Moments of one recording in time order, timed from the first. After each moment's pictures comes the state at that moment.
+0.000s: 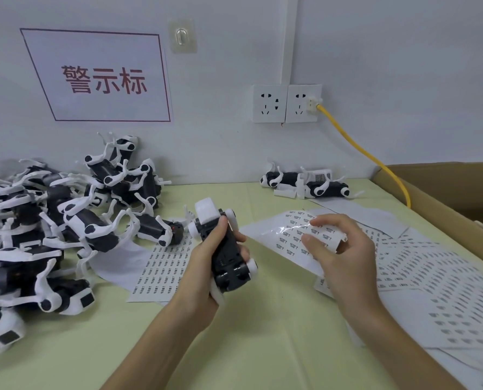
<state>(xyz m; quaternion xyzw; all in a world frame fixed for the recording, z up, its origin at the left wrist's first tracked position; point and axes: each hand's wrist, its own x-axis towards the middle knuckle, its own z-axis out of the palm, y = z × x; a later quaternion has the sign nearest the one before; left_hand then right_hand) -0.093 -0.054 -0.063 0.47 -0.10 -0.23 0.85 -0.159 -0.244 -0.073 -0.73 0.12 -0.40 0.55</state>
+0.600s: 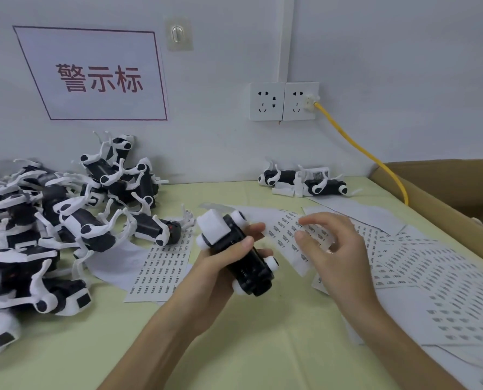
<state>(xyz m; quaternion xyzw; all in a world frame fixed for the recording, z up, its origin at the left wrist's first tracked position) -0.094 -0.053 -0.070 0.49 -0.20 -0.29 0.80 -0.162 -0.241 -0.068 -0.77 0.10 -0.36 0.52</state>
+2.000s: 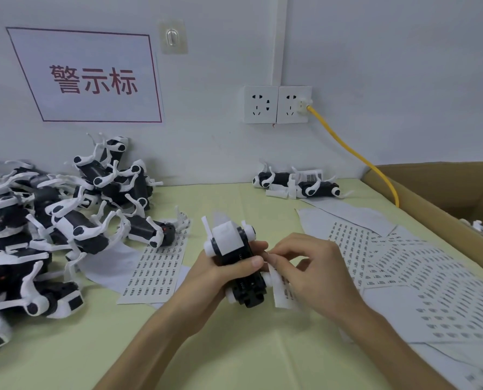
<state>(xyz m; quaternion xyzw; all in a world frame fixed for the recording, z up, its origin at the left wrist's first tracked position) -0.088 -0.055 -0.081 0.58 -0.22 -0.26 0.74 -0.161 -0.240 -0.079 -0.85 -0.04 -0.30 0.43</state>
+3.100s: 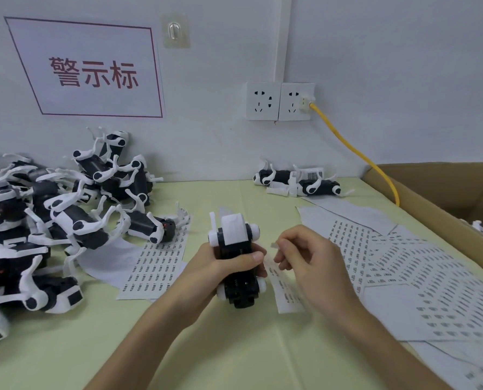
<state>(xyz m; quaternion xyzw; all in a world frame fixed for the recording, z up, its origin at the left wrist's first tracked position) -0.091 -0.049 -0.065 0.62 -0.23 -0.28 0.70 -0.159 -0.235 -0.080 -0.83 0.03 -0.29 0.48</state>
